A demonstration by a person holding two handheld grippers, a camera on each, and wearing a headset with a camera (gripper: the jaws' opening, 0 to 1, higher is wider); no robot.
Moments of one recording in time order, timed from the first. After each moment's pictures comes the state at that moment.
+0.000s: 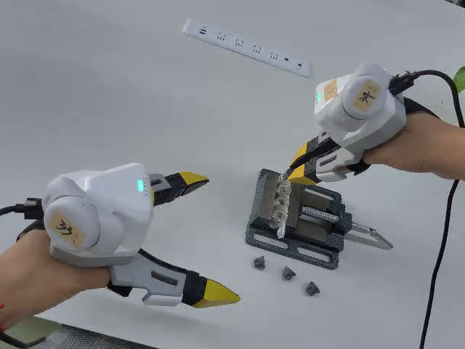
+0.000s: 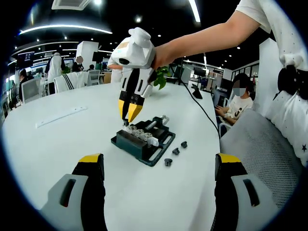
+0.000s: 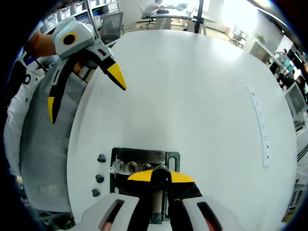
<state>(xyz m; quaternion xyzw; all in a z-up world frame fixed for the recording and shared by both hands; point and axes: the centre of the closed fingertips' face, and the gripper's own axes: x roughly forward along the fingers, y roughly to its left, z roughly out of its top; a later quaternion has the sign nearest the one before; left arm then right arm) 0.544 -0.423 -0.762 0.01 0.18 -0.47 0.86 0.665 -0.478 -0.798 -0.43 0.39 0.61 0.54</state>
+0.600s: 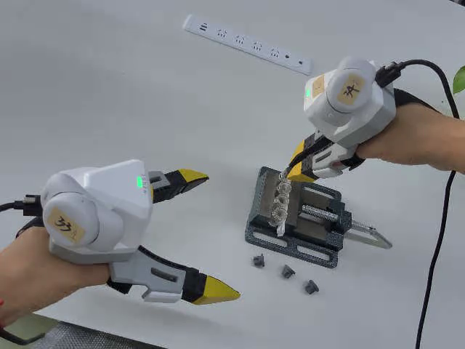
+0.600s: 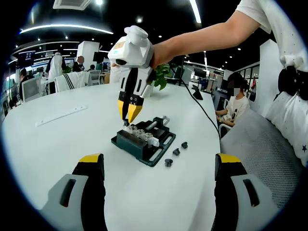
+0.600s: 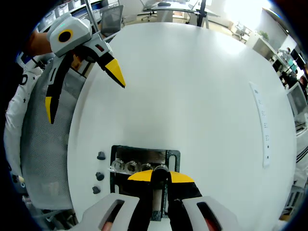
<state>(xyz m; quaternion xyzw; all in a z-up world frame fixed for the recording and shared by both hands) 0.545 -0.424 -0.761 0.01 0.18 -0.47 0.86 0.666 -0.477 -0.800 -0.45 0.41 0.60 0.52</state>
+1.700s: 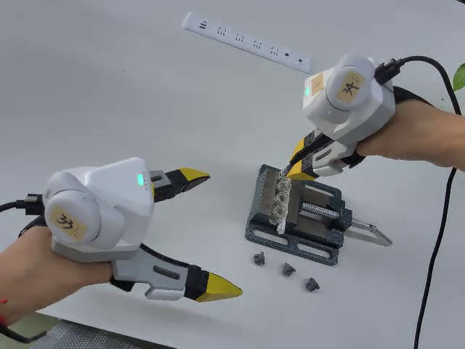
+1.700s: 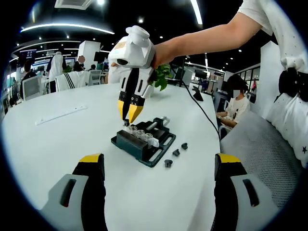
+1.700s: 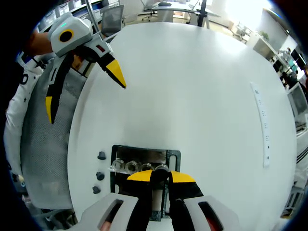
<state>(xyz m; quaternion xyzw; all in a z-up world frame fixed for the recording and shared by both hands) 0.546 -0.423 -0.763 0.00 0.18 -0.47 0.86 0.665 -0.477 -0.799 -0.45 0.41 0.60 0.52</state>
